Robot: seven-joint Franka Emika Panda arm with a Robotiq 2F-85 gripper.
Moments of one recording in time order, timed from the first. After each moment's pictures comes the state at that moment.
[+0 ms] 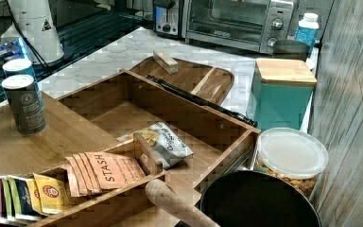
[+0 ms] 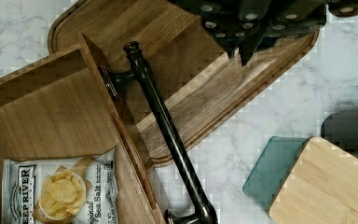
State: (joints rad) arm -0.04 0.06 -0.03 -1.77 -0.02 0.28 -0.13
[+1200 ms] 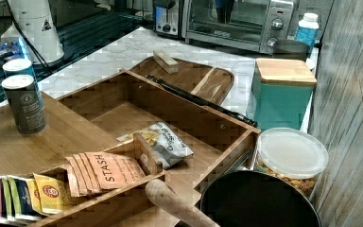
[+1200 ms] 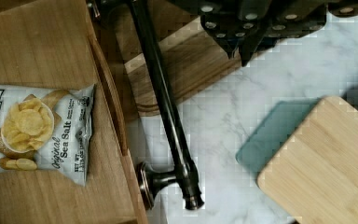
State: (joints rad) arm -0.04 0.21 -0.02 -1.78 -0.10 0.48 -0.25
